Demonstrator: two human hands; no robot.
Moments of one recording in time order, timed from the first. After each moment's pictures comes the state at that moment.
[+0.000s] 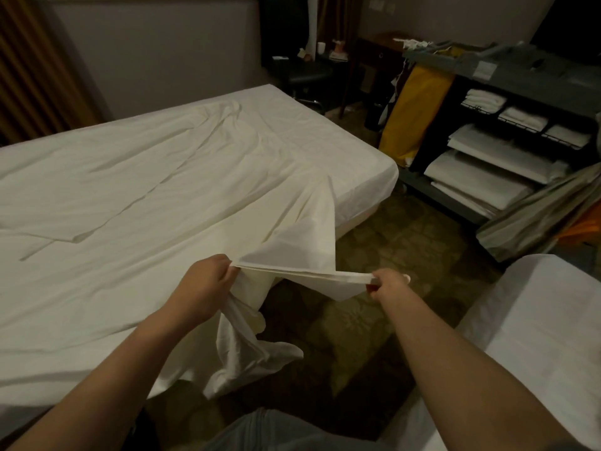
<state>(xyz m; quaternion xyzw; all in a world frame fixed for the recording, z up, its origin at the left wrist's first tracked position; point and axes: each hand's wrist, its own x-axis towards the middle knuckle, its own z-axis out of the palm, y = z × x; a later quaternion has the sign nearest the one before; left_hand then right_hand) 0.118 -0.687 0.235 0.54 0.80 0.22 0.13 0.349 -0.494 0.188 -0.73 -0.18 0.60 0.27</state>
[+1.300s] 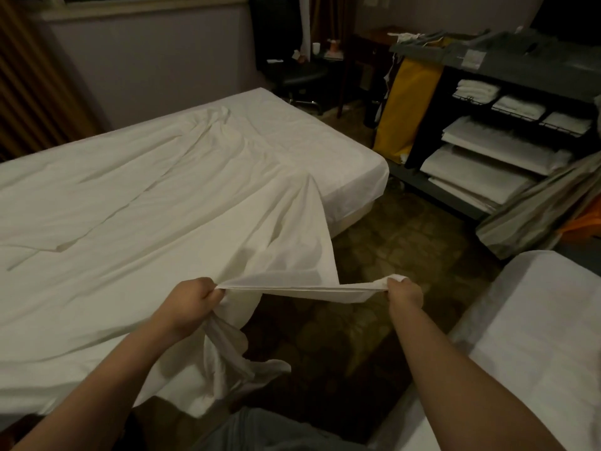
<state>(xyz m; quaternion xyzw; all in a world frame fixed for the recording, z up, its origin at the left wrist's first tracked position) 0.193 -0.644 0.219 0.50 0.83 0.15 0.19 0.471 -0.414 0.119 -0.77 -0.42 0.44 0.21</state>
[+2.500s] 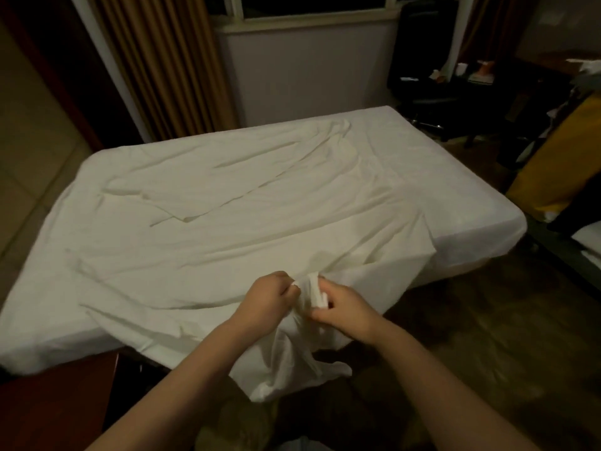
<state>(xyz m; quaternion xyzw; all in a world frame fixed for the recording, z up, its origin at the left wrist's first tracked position) 0.153 -0.634 0.237 0.39 0.86 0.28 0.18 0.251 -0.500 0.210 -0.19 -0.84 0.51 -0.06</state>
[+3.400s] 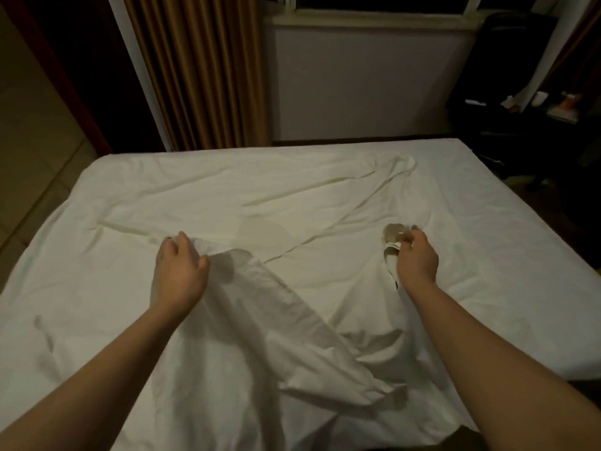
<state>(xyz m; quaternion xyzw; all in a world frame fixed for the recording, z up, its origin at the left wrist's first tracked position) -0.352 -0.641 0.184 0.07 0.96 0.26 -0.01 -0.200 -0.303 0.194 -0.47 -0.79 0.33 0.21</state>
